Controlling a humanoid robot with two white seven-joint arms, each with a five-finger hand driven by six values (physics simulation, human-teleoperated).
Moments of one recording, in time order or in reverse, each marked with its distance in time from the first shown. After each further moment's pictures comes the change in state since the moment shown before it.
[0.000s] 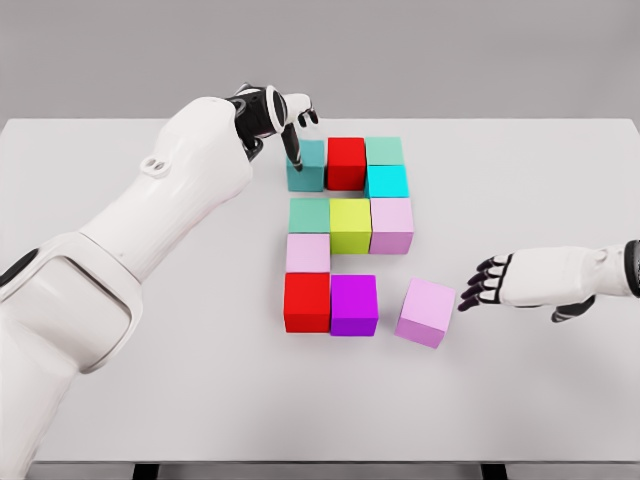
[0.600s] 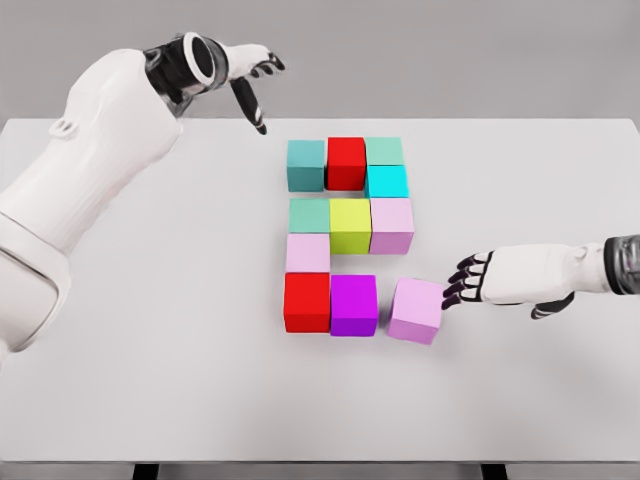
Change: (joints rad) left arm -0.069 0.215 -0.015 -0.108 0.199 -0.115 -0.011; right arm -0.009 0.051 -0.001 0.000 0.001 0.000 0.000
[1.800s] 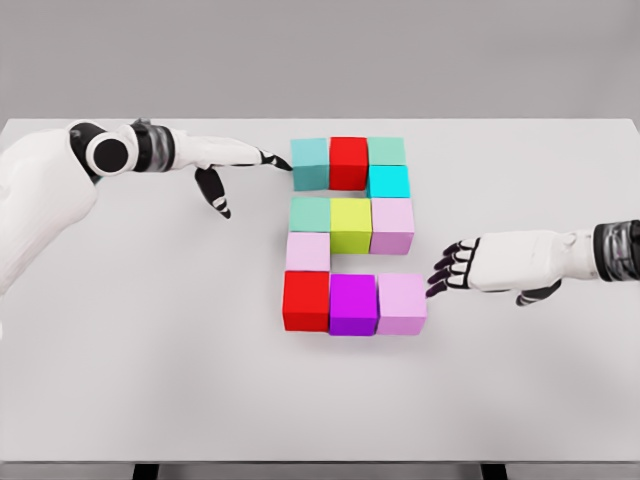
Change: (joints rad) left arm 0.138 0.175 -0.116 0.129 0.029 -0.971 -0.029; right arm -0.040 0.036 -0.006 0.008 -0.013 0.000 0.000
